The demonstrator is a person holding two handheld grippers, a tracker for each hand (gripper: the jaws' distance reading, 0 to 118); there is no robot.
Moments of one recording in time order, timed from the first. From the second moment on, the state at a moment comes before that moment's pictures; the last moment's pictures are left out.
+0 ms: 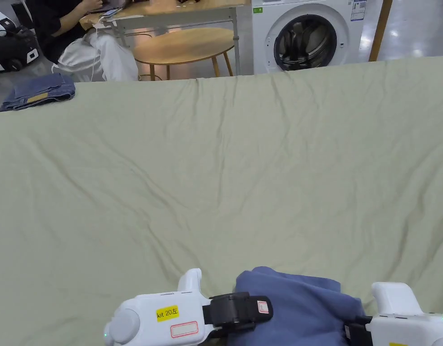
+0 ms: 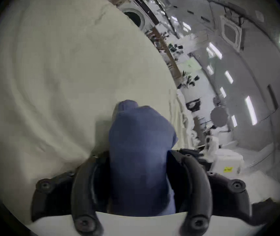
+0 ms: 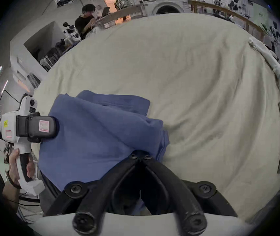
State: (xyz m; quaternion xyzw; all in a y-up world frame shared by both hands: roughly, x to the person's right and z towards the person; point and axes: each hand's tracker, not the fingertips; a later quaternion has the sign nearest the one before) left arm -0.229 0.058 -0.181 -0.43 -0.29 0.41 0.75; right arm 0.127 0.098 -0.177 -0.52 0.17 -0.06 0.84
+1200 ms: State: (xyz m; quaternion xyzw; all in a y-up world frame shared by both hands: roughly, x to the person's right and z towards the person) left arm -0.429 0.357 -0.008 -0.14 0.10 0.04 0.98; right arm 0.172 0.226 -0.137 -0.28 0.14 -0.05 0.95
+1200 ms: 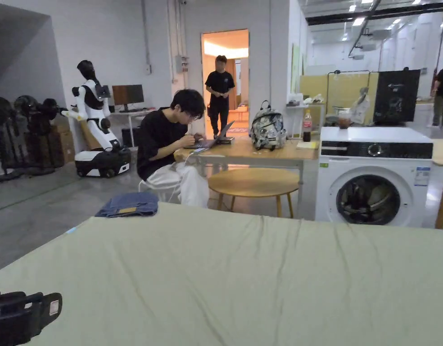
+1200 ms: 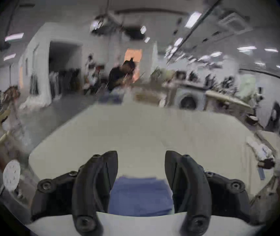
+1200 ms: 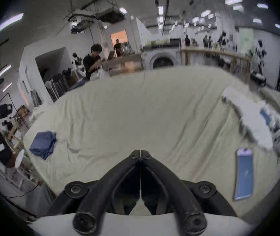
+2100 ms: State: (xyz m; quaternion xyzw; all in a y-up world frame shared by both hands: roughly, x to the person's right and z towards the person) left arm -0.229 0.325 -0.014 -0.02 0.05 -0.02 1.00; right arm 0.161 0.277 -0.085 -0.07 0.09 -0.03 0.99
